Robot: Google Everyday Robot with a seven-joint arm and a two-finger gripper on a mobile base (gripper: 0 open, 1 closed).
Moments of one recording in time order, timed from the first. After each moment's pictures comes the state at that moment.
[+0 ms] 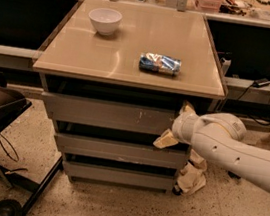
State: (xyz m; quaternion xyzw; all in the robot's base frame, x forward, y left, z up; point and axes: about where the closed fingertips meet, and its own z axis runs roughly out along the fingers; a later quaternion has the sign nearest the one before) arm 0.647 -0.149 0.650 -0.49 0.76 -0.08 0.41
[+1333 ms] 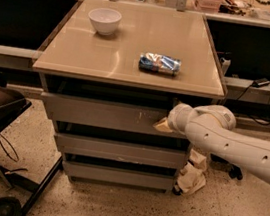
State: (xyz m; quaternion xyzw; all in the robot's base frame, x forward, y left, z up) arm 0.691 -0.131 0.640 -0.49 0.76 -0.07 0.42
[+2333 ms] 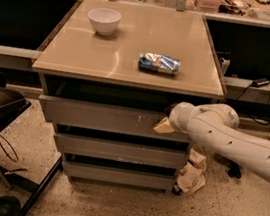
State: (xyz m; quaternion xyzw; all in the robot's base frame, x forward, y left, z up) arm 0.692 -0.135 0.649 -0.49 0.76 -0.07 0.42
